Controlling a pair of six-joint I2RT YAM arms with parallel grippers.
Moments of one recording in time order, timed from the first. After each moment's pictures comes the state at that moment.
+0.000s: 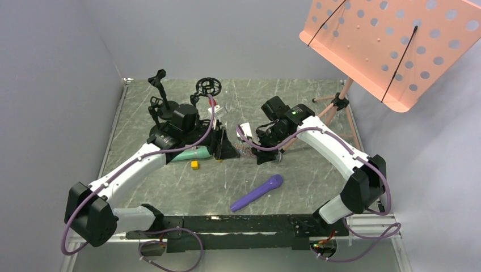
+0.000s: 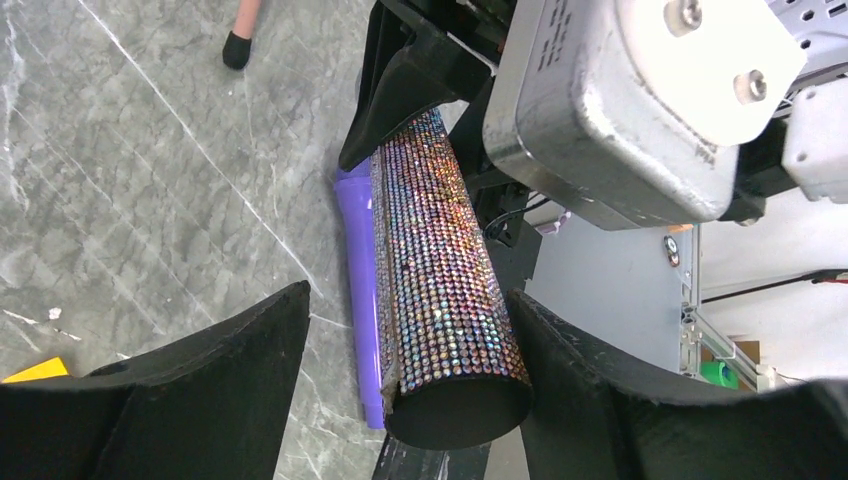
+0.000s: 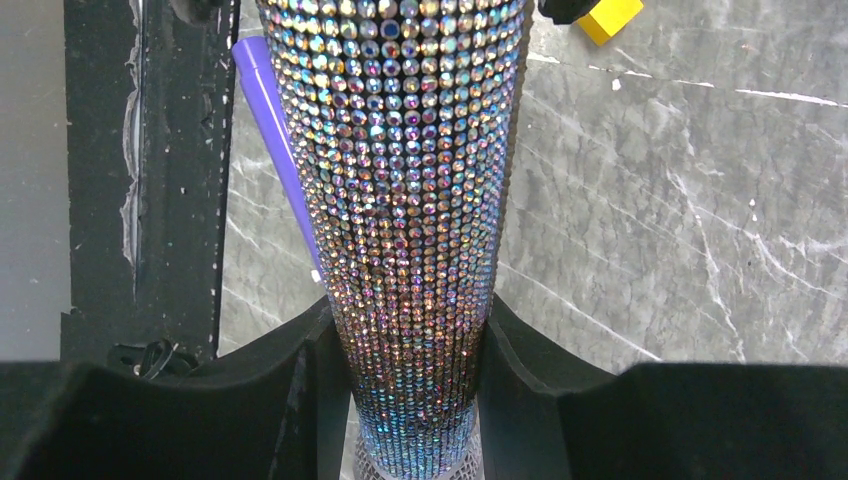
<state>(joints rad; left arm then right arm) -0.57 1.23 0.96 -0.20 0.81 -0.31 0.62 1.52 1.38 -1.12 -0.64 -0.98</state>
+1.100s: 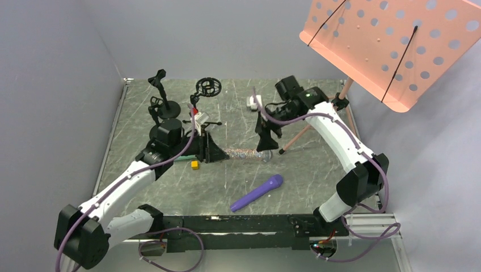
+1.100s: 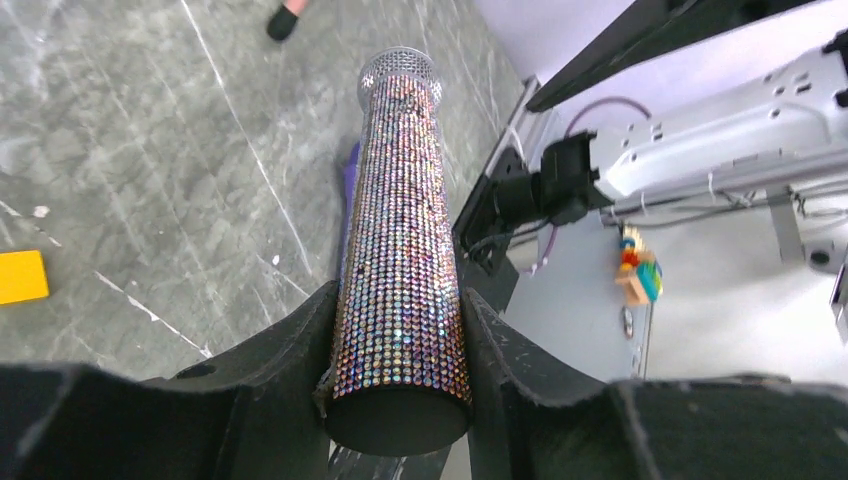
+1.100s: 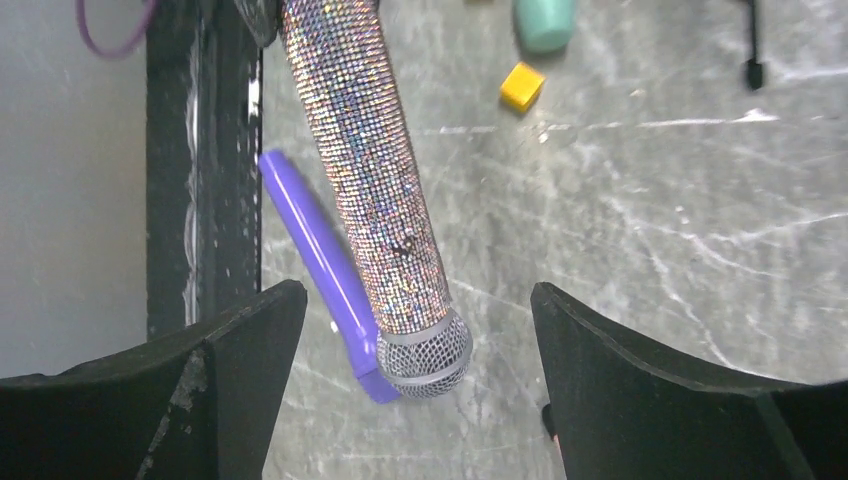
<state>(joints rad) -0.50 1.06 0.73 -0.06 0.79 -0.53 0.49 1.57 1.57 -1.19 -0.79 -0.87</state>
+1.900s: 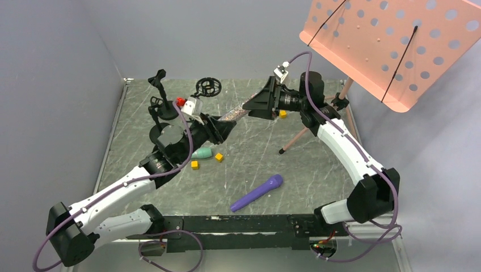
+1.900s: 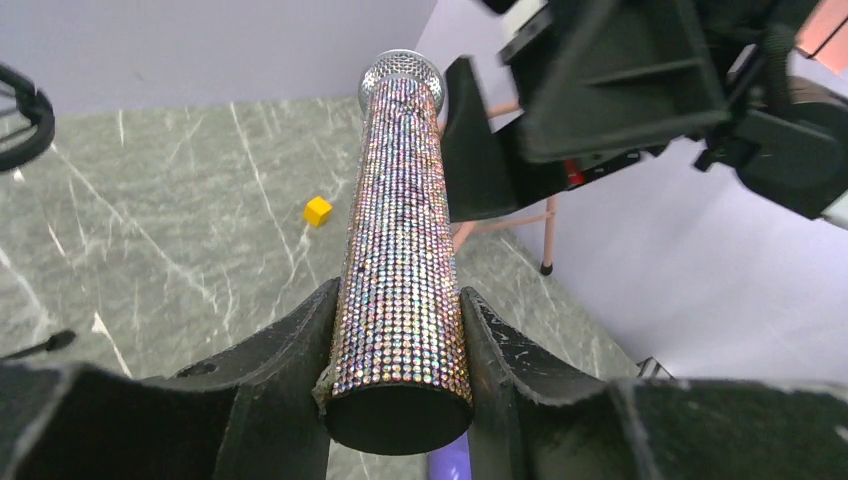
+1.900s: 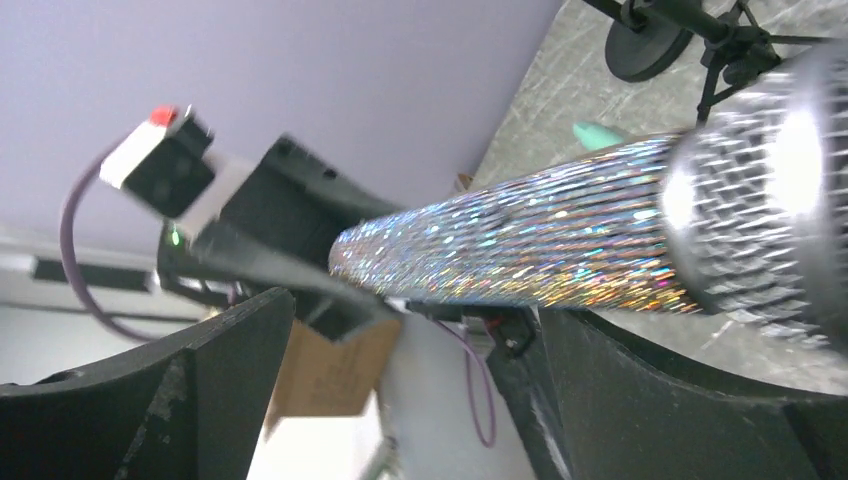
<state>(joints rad) -0.76 0.98 0.79 0.27 -0.03 -0.49 0.34 1.38 1.25 -0.09 -0.99 0.90</state>
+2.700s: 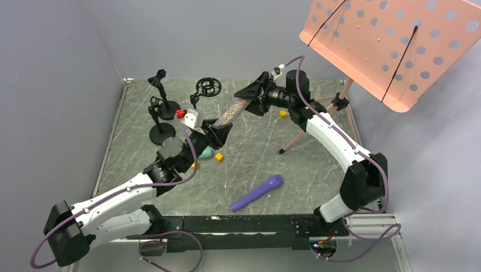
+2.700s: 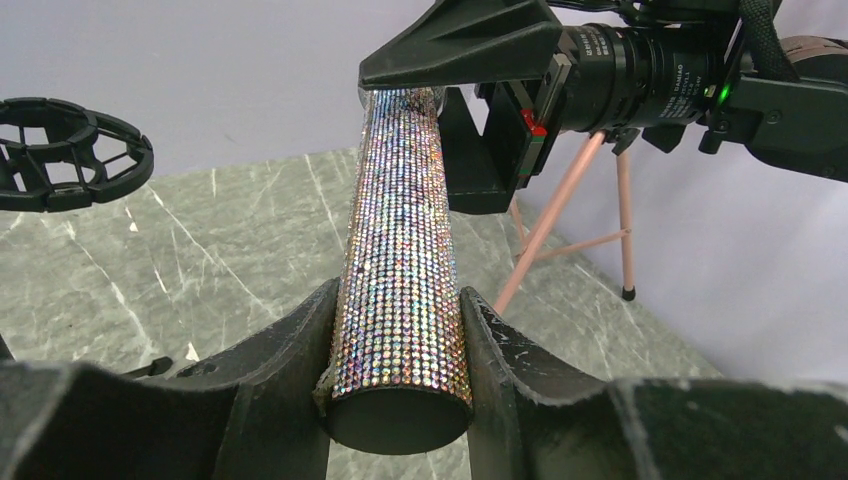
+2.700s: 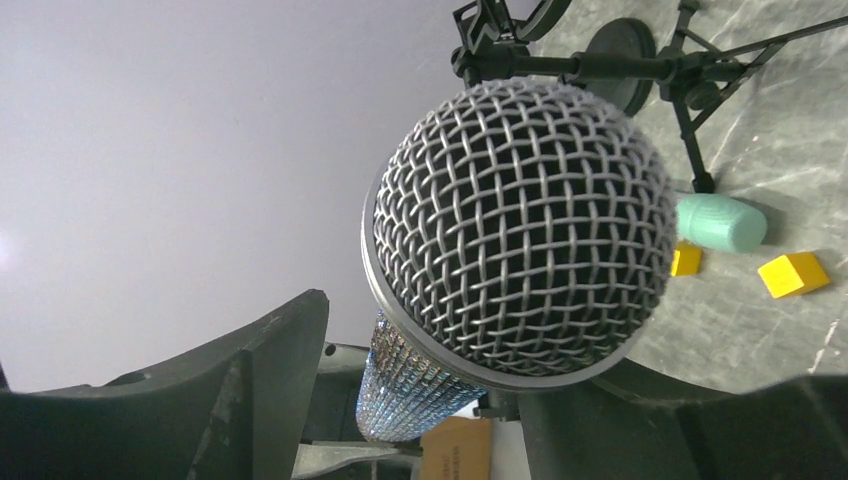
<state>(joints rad) -0.85 0.95 0.66 0.48 -0.21 -0.28 0.41 1.52 1.31 -0.04 -0.69 1.25</state>
